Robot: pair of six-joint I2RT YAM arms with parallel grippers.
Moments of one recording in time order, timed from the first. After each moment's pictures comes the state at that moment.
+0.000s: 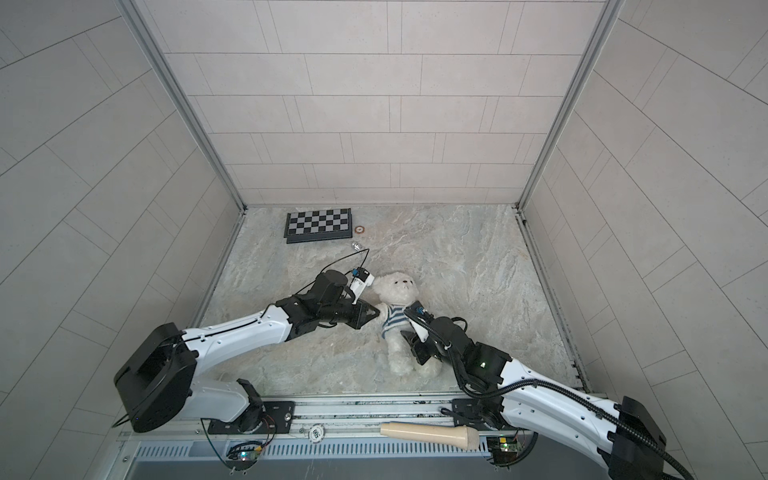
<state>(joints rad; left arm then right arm) -0.76 1.39 0.75 -0.06 0.39 -0.45 0.89 0.73 0.37 -0.18 0.12 0.15</state>
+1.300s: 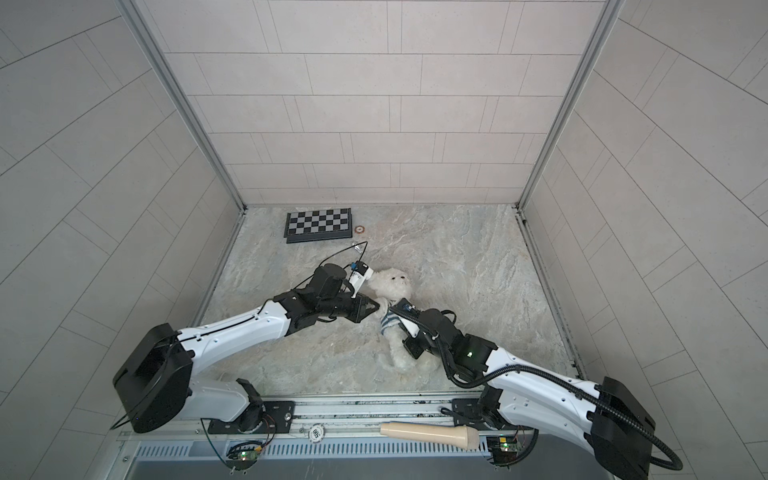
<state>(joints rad) -0.73 1.39 0.80 -0.11 0.39 -0.45 0.88 0.88 0.39 -0.11 0.11 0.05</state>
